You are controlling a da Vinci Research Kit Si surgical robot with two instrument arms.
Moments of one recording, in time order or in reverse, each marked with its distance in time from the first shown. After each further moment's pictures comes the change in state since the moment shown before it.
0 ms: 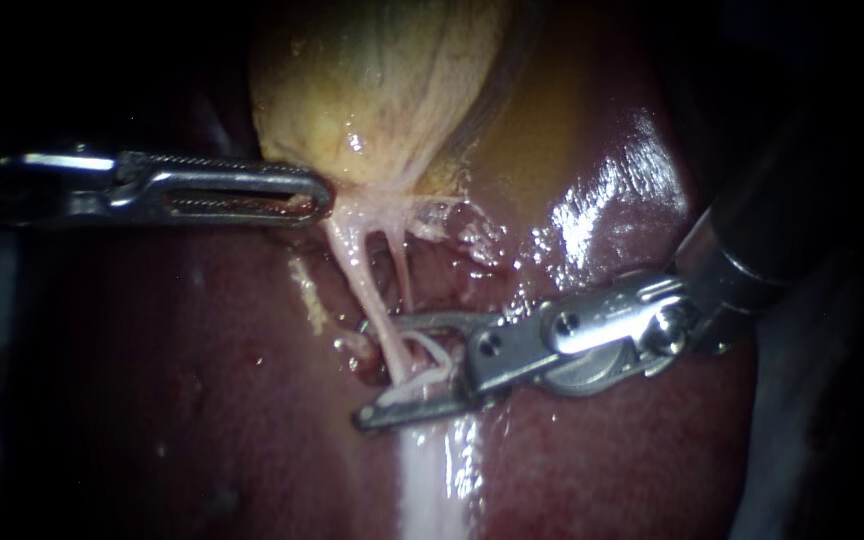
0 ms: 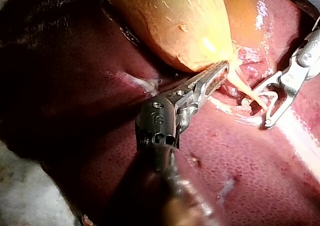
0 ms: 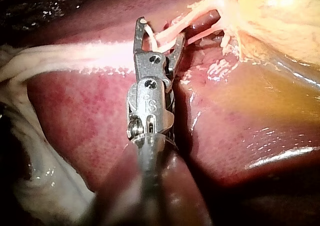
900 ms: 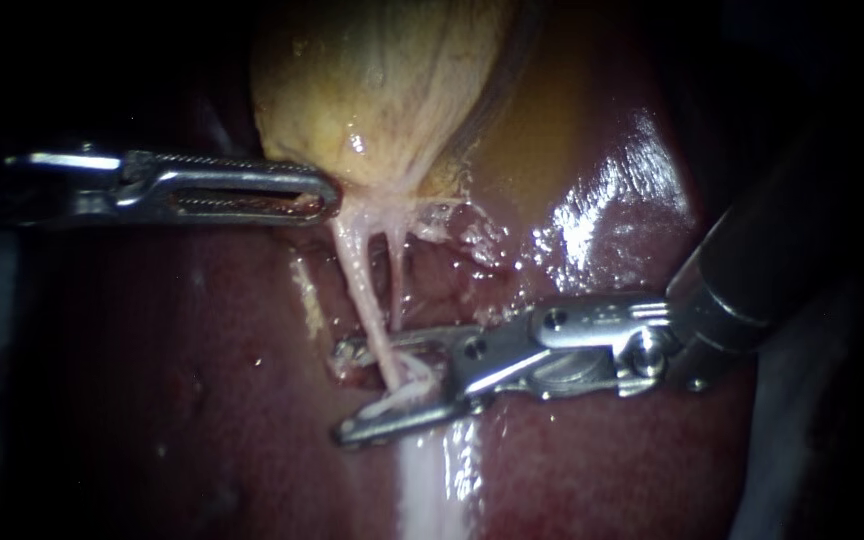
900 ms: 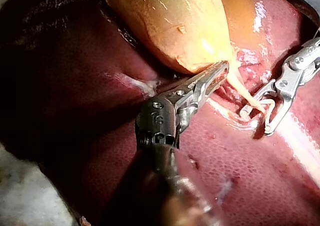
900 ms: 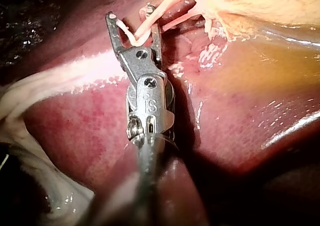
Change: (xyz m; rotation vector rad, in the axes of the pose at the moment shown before) right arm -0.001 0.001 0.002 0.119 0.085 0.117; left arm 0.000 0.000 0.001 0.006 0.003 -0.001
